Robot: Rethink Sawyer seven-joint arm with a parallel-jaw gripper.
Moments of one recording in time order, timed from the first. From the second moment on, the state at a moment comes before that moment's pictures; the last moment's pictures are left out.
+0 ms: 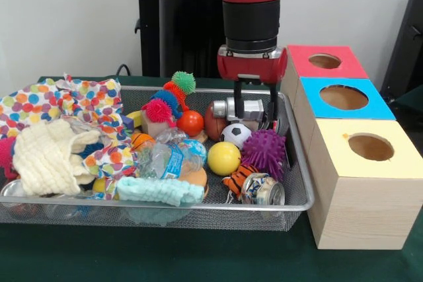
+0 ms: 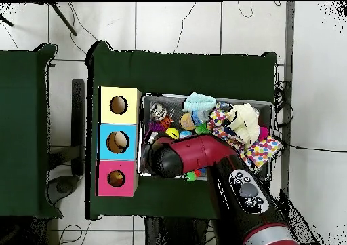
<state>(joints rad) -0.46 -0.71 0.37 1.85 -0.51 0.34 2.40</state>
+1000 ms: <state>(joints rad) -0.34 -0.66 0.33 1.68 -0.45 0.39 2.40</state>
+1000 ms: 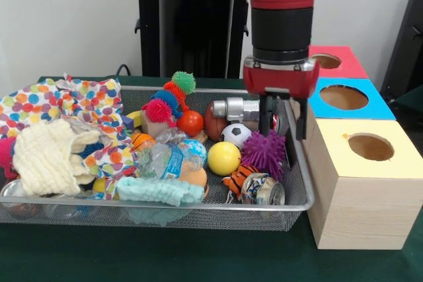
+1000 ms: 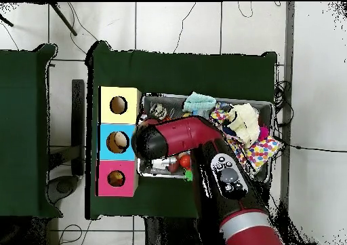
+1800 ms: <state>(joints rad) -0.36 -0.55 0.33 1.50 -0.43 0.42 2.40</state>
